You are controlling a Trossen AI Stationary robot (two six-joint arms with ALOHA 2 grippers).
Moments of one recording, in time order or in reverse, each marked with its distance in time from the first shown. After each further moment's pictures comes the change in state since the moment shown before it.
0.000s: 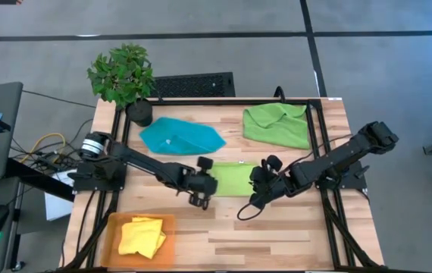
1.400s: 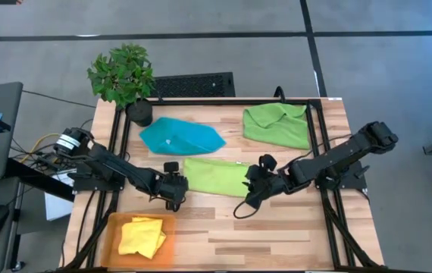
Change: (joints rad) left arm -0.115 -0.247 -0.462 0.063 -0.034 -0.507; right arm -0.030 0.000 0.000 0.146 -0.015 -0.066
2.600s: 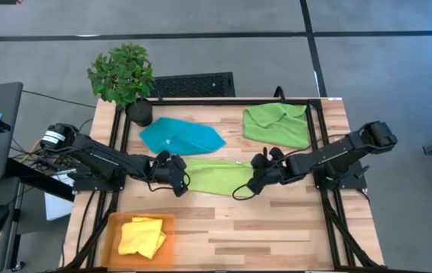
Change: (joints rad) left arm 0.118 -0.200 -0.004 -0.041 -0.009 -0.389; right arm -0.151 0.004 -0.154 -0.009 -0.001 0.100
